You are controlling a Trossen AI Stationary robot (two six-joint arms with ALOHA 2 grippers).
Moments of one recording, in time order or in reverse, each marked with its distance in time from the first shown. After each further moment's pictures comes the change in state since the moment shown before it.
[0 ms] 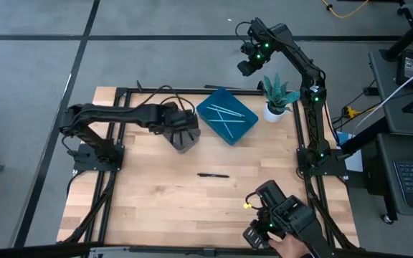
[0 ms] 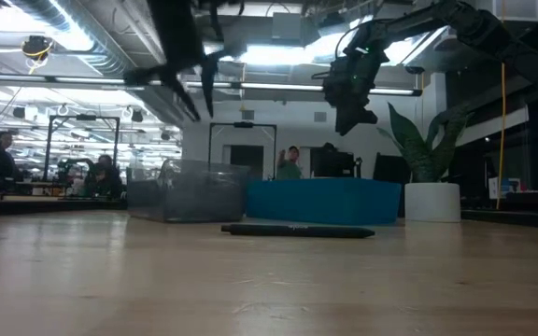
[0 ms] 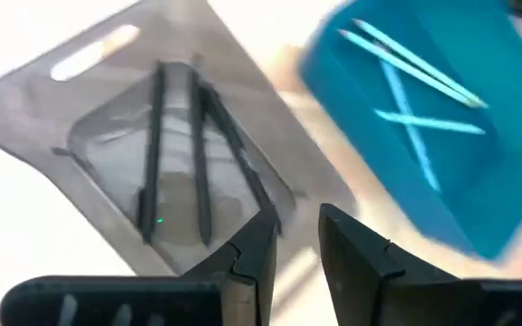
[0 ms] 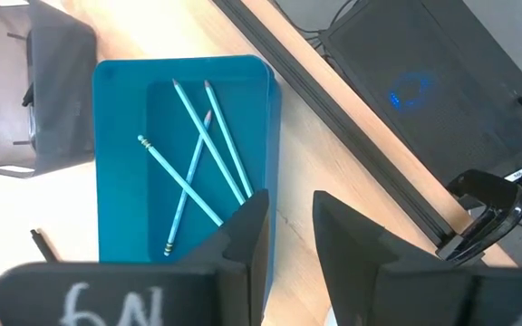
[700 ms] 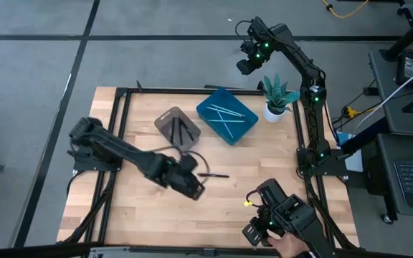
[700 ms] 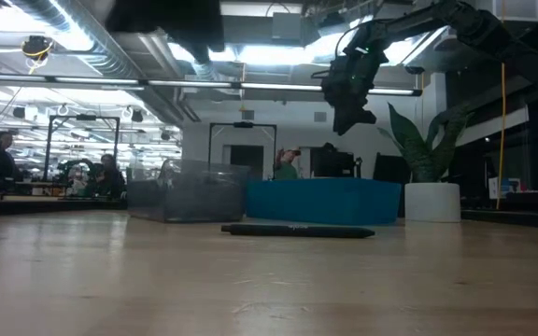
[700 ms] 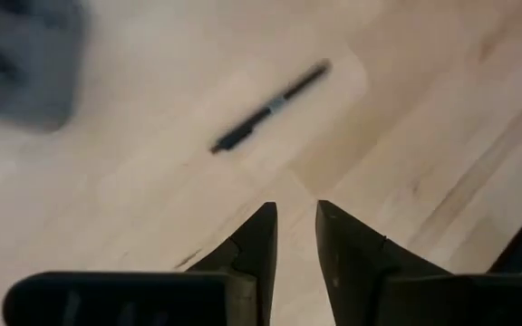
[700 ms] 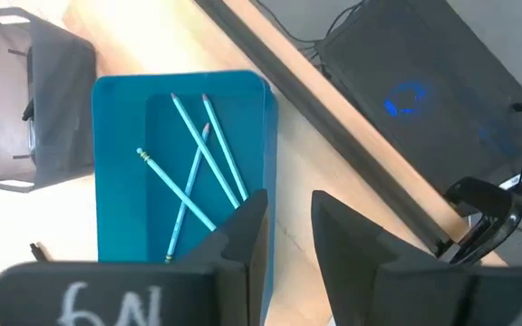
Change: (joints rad) left arm -0.555 0.173 0.239 -0.047 0.025 0.231; right arm 0.000 0.000 0.000 0.025 0.001 0.027
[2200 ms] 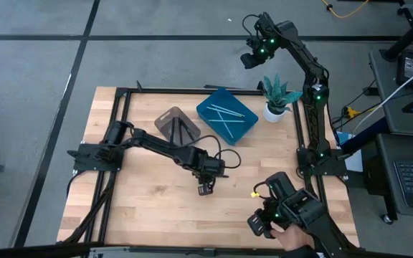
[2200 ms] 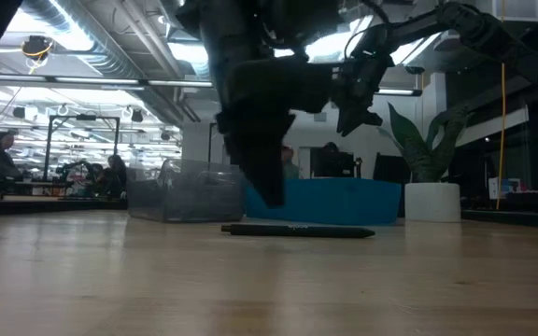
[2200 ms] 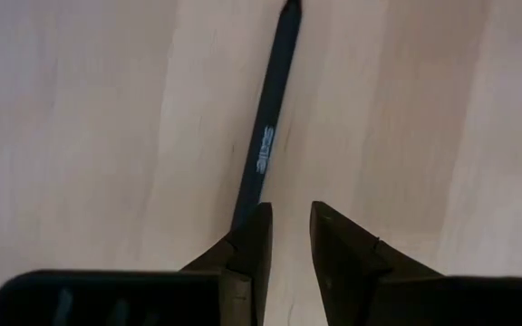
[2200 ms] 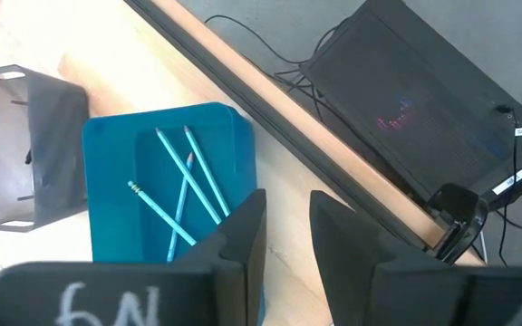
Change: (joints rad) left arm 0.242 0.344 -0.002 0.290 0.338 0.924; right arm -0.068 0.000 0.000 0.054 -0.028 0.052
